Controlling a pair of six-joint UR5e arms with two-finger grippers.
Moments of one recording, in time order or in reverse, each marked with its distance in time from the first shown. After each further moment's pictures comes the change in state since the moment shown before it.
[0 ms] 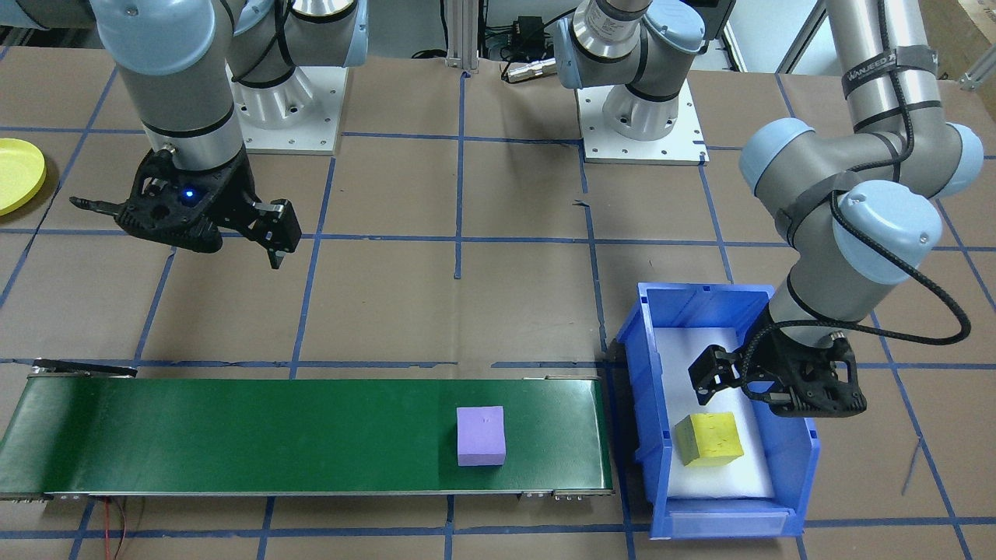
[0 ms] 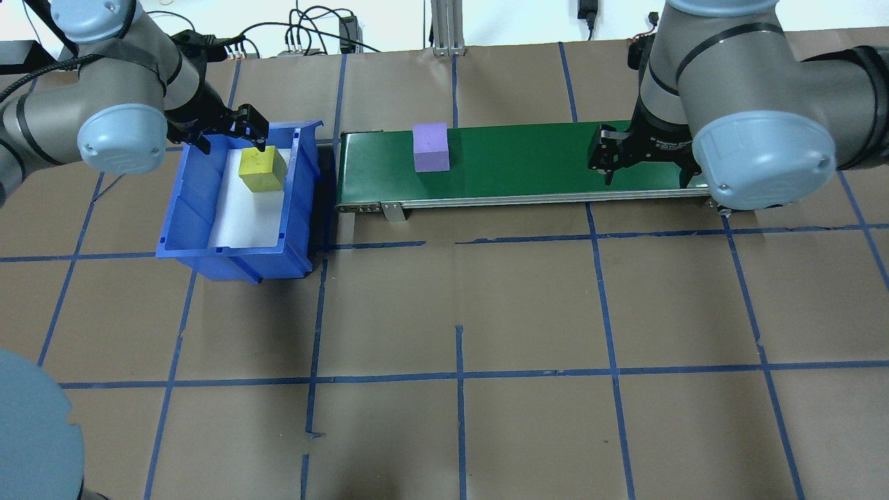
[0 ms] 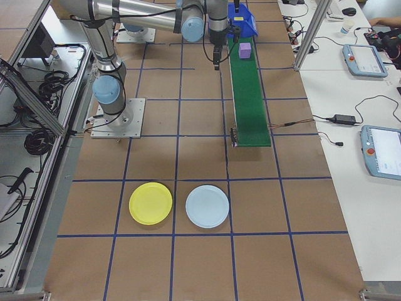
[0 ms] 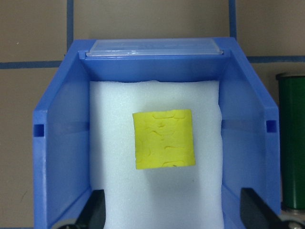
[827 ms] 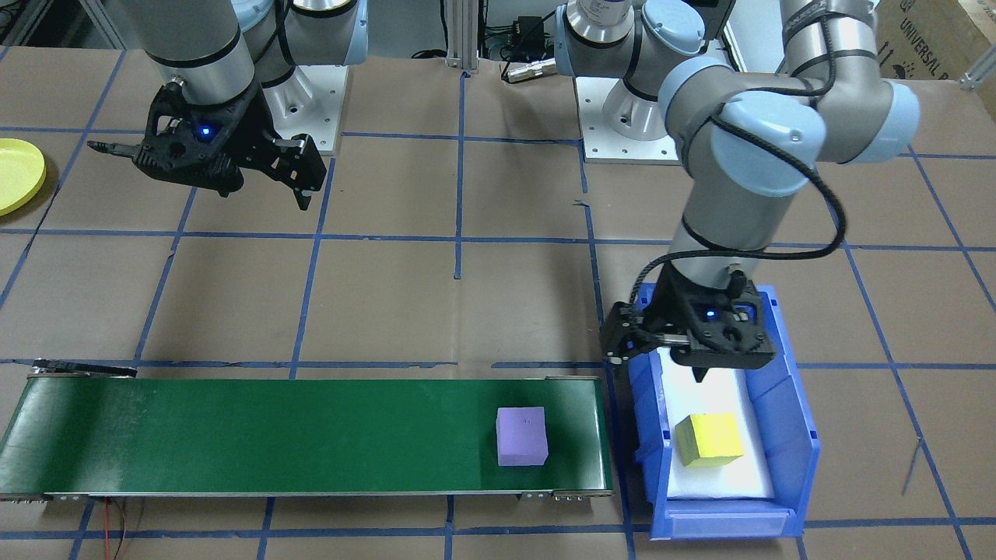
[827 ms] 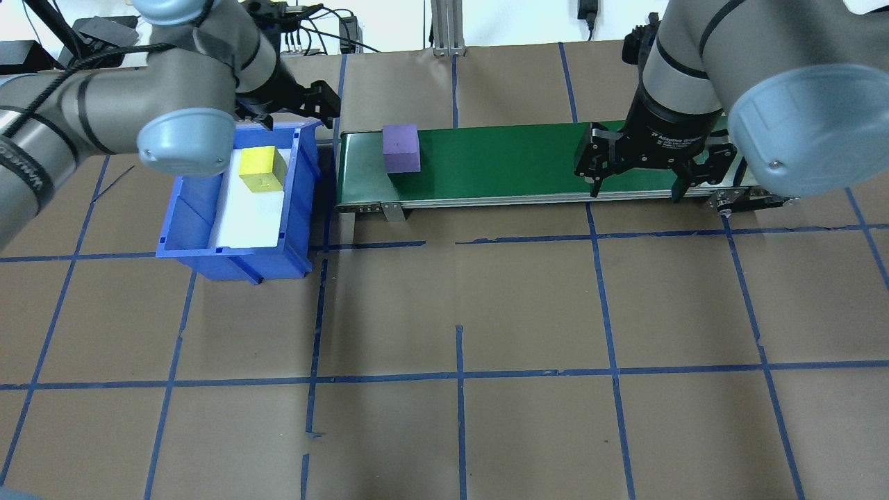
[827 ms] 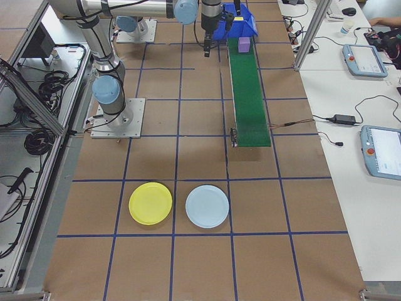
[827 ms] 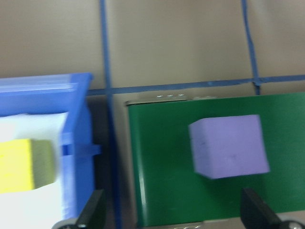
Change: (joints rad) left arm -0.144 0.105 0.003 -0.005 0.008 -0.123; right arm 0.047 -0.070 -0.079 0.253 0.070 0.027
